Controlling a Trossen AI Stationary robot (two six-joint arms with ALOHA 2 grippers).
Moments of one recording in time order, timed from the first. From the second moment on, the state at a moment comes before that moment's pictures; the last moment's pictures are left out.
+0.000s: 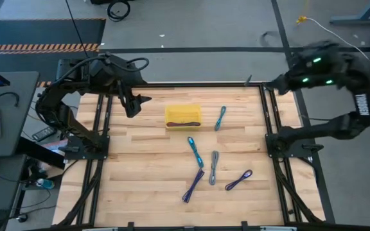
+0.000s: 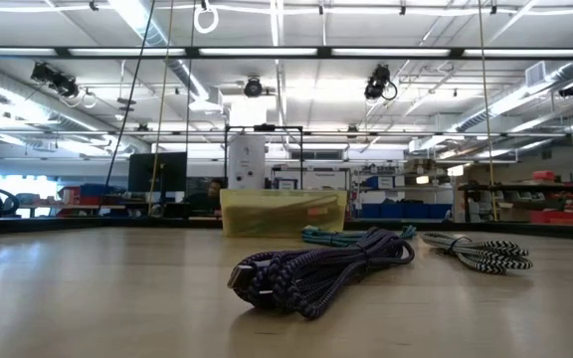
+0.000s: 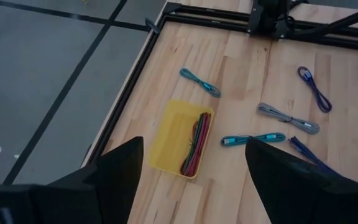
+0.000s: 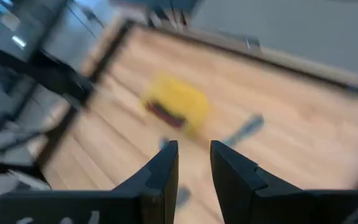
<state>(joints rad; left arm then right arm) 0.13 1.56 2.35 -1.52 -0.23 -0.07 -0.53 1.09 1.93 -1.57 -0.08 0.60</state>
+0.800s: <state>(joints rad) 0.13 1.56 2.35 -1.51 -0.23 -0.07 -0.39 1.24 0.87 -0.69 -0.10 0.90</state>
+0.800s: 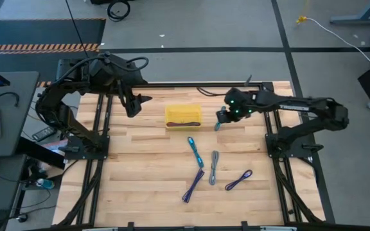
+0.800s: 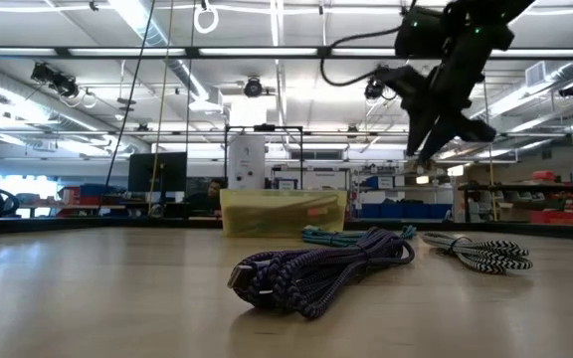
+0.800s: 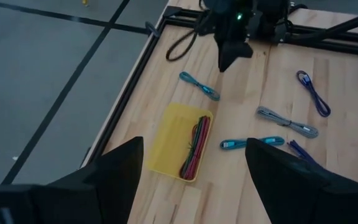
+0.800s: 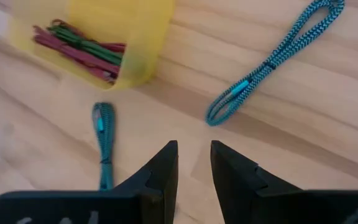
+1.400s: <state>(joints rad) 0.13 1.56 2.35 -1.52 -0.23 -0.01 -0.48 1.49 0.87 -0.66 -0.12 0.91</state>
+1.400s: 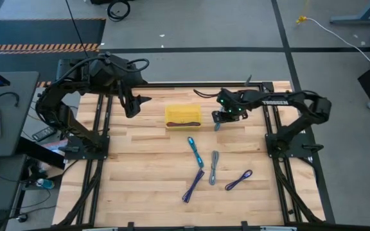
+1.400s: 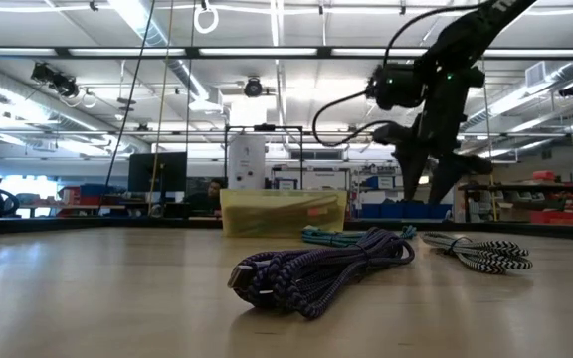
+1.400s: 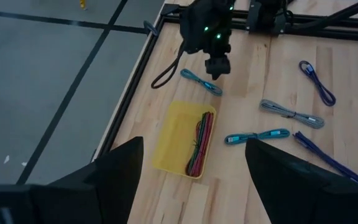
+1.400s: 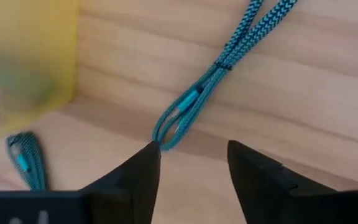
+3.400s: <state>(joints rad) 0.13 1.56 2.35 -1.53 -0.23 -0.01 -0.38 1.32 1.17 -0.94 -0.07 0.61</state>
